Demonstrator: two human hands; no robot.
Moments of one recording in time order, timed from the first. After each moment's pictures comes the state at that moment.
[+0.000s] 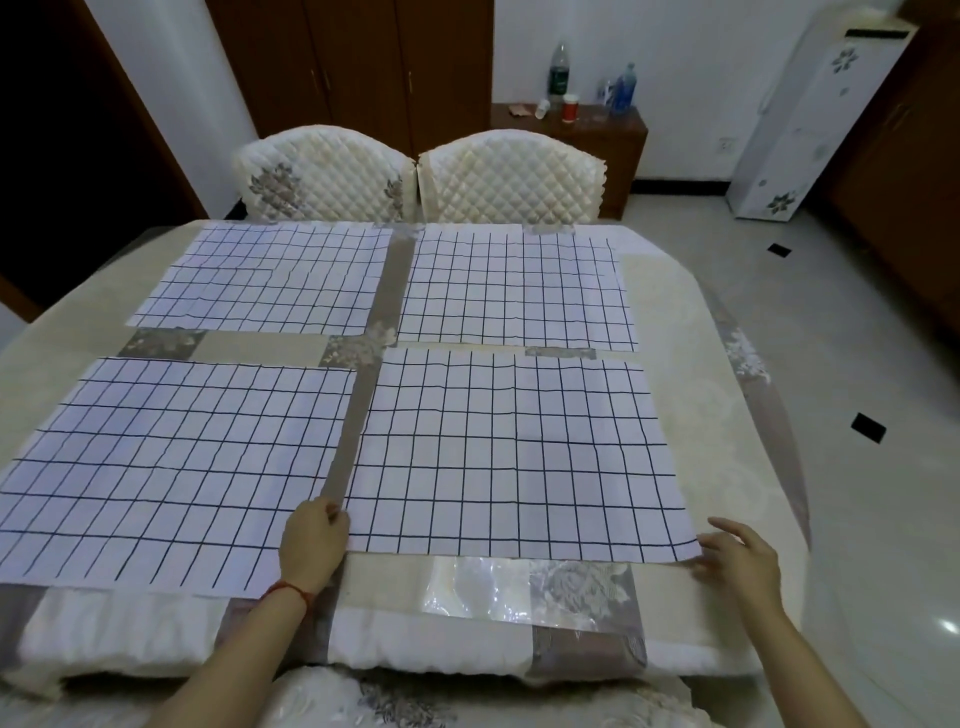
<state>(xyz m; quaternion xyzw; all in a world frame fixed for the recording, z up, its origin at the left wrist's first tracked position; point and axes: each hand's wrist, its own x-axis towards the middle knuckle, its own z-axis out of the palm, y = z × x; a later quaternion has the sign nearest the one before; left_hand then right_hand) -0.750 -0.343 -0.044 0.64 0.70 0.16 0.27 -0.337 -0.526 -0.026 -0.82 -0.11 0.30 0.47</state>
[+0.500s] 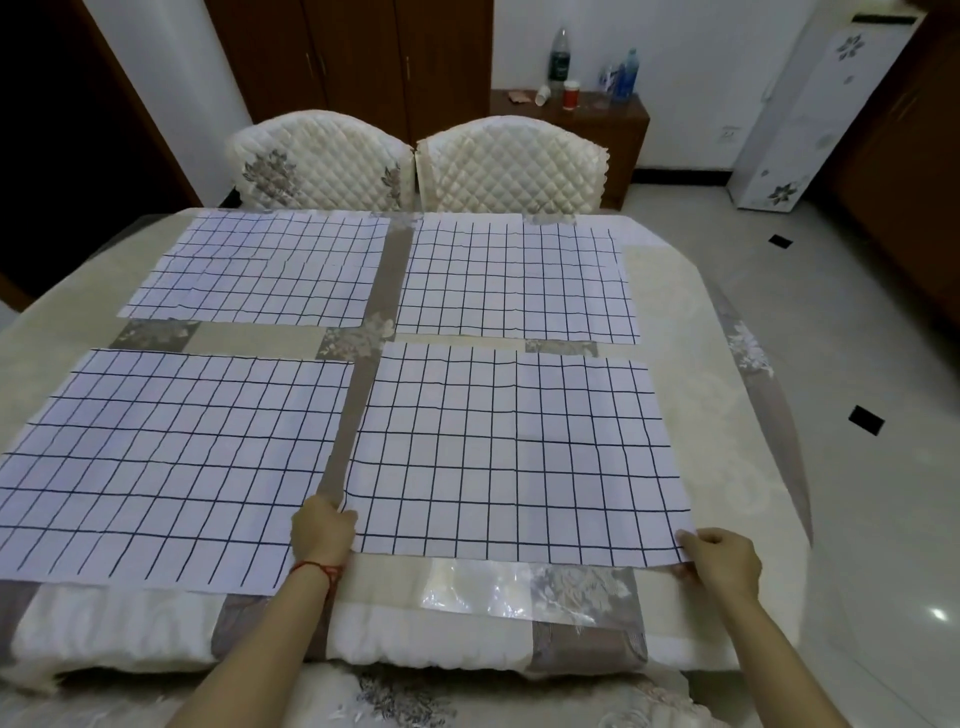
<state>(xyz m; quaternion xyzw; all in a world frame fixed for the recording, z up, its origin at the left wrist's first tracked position) -0.731 -0.338 -0.047 0.54 0.76 0.17 0.32 -0.357 -0.515 -0.026 -0.88 -0.14 0.28 0.35</state>
